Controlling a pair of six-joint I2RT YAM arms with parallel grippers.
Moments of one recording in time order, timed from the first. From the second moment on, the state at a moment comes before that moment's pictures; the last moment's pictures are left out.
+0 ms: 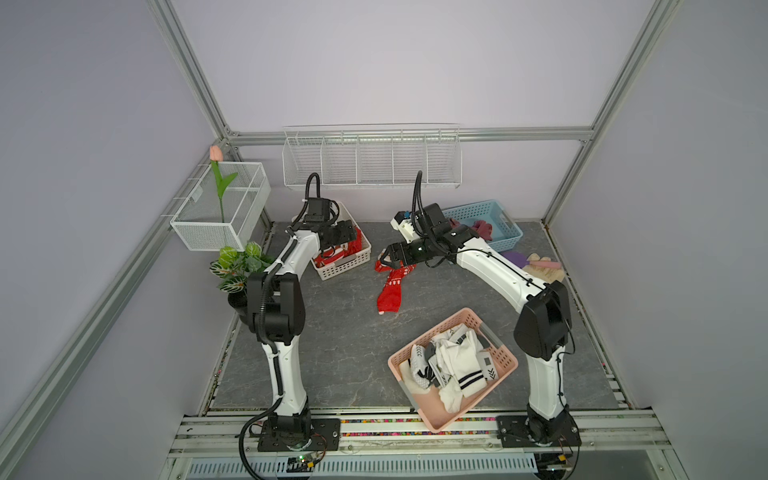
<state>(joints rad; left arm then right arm) -0.15 2.06 1.79 -0.51 0.23 -0.33 0.63 2.07 1.95 -0.71 -0.42 0.25</state>
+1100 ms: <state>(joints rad) -0.16 1.53 1.29 -0.42 0.29 -0.43 0.70 2.44 2.15 -0.94 -0.19 0.13</state>
